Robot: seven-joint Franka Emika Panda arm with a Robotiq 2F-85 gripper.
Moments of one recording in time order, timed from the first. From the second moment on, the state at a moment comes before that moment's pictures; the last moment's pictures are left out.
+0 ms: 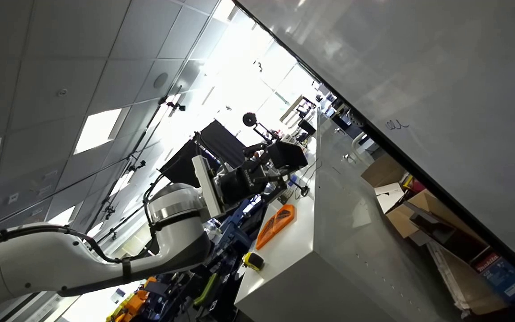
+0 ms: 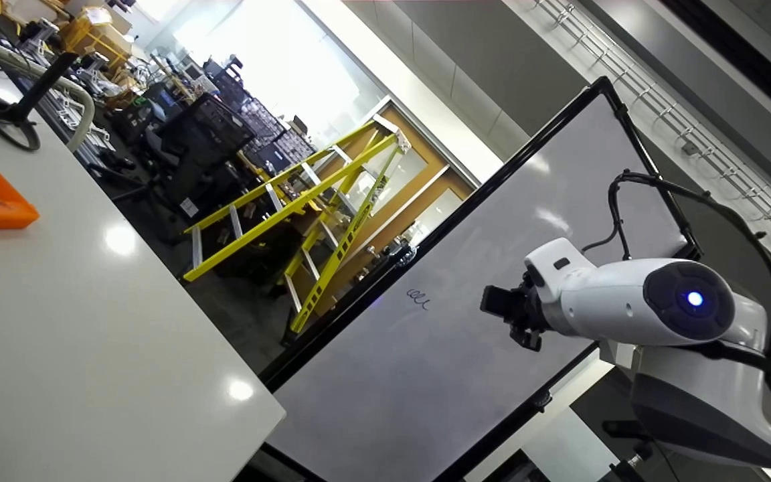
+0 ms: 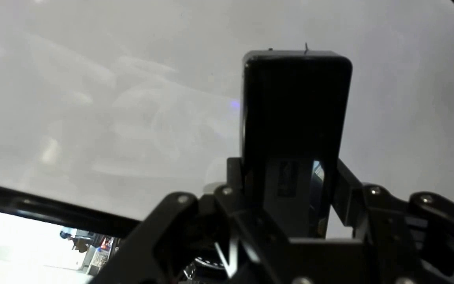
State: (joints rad) arm 0.08 -0.34 0.01 -2.45 -1.56 2.12 -0.05
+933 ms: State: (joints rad) arm 0.01 -0.33 -0.18 -2.45 -2.09 2.55 0.13
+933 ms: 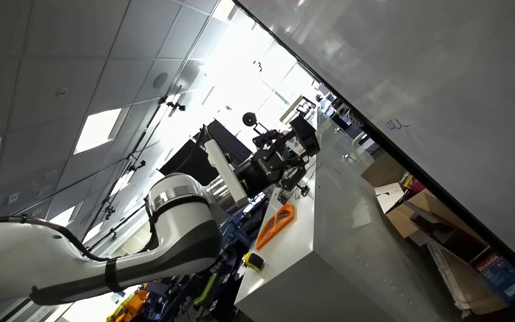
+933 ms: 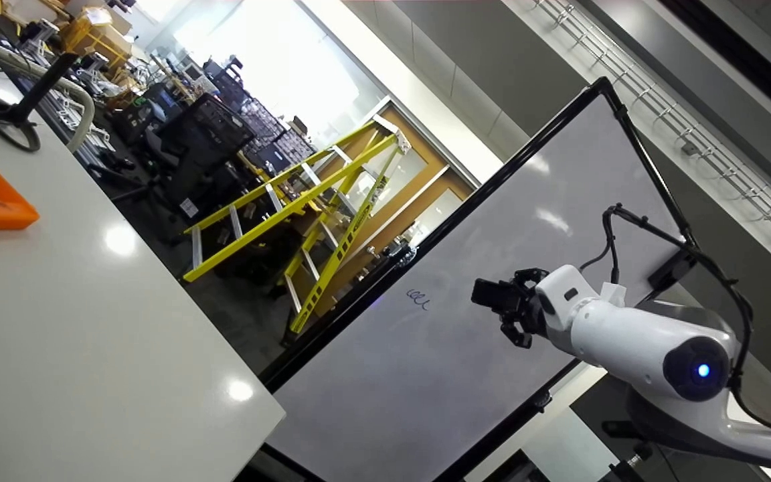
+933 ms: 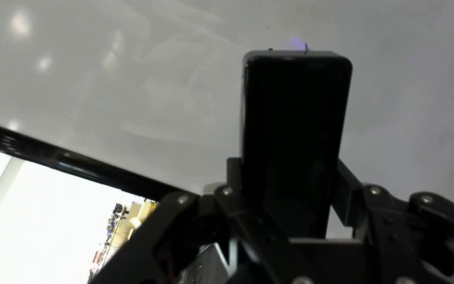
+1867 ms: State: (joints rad) arm 0.01 -0.32 -0.27 -2.41 -2.47 2.60 0.51
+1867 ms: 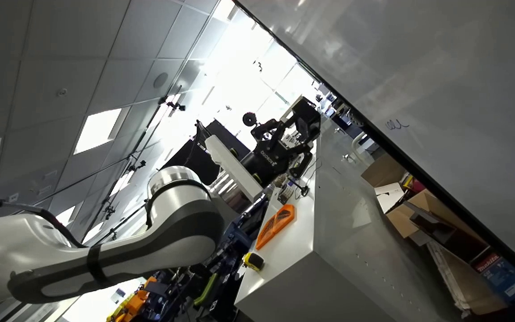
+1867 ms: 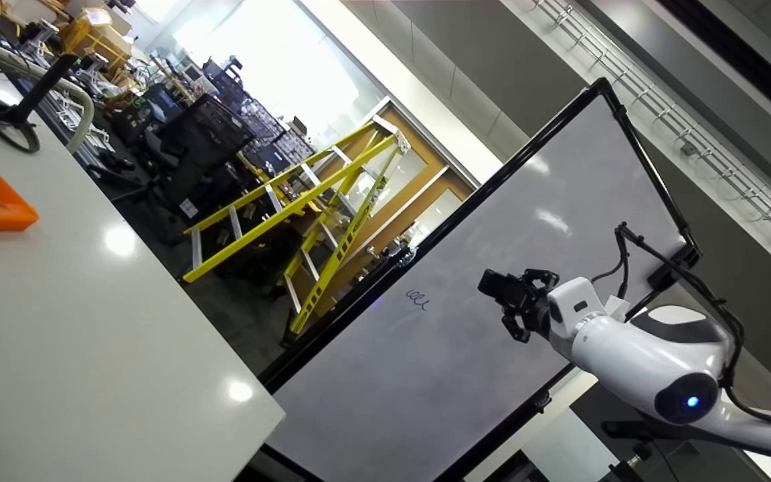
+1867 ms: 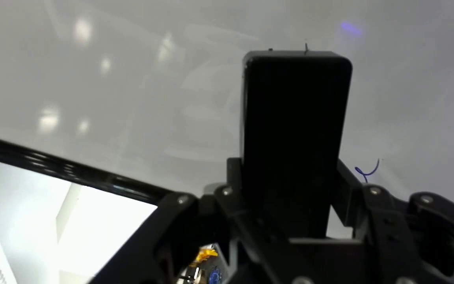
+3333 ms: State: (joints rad) arm -0.07 0.07 -0.18 -2.19 -2.60 2.43 1.22
